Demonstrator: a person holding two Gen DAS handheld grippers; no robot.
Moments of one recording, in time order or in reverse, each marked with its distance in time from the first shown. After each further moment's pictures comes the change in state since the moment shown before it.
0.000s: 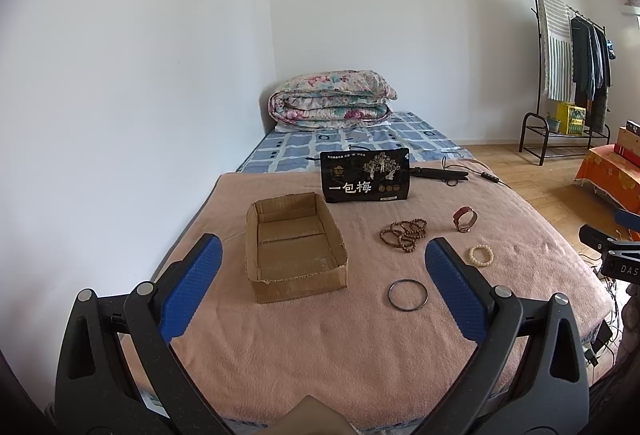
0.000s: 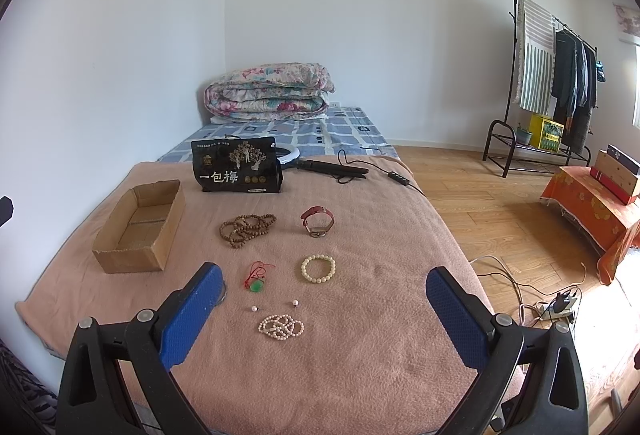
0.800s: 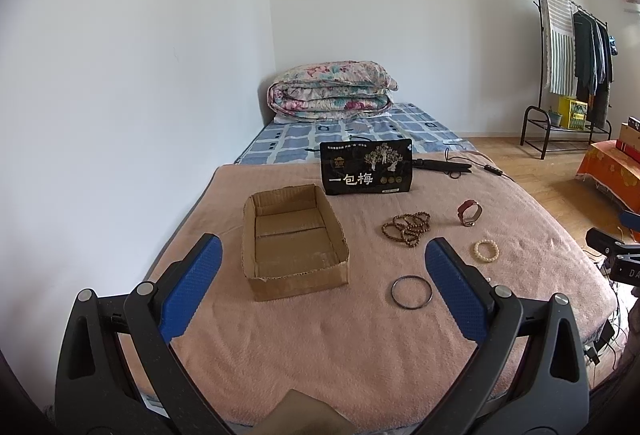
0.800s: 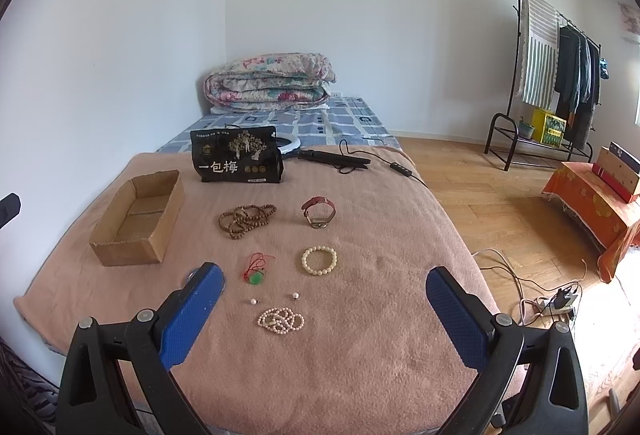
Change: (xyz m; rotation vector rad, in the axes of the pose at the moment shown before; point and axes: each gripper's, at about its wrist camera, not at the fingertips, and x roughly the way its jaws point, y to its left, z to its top) left arm 0.030 -0.002 -0.013 0.001 0.034 0.004; right arm 0.013 0.005 -0.010 -0.009 0.040 0.003
